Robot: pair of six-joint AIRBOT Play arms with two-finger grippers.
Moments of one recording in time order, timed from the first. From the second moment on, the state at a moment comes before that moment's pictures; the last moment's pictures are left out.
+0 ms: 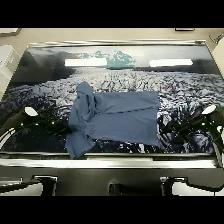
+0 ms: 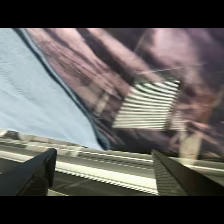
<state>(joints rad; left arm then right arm) 0.09 -1.42 0.82 0.99 -1.13 -1.39 -0.40 -1.46 0.92 -1.10 1.48 1.49</state>
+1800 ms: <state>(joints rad) 0.07 -0.78 2.00 1.14 -0.86 -1.49 -0.37 -0.86 2.06 -1.12 1.07 1.49</state>
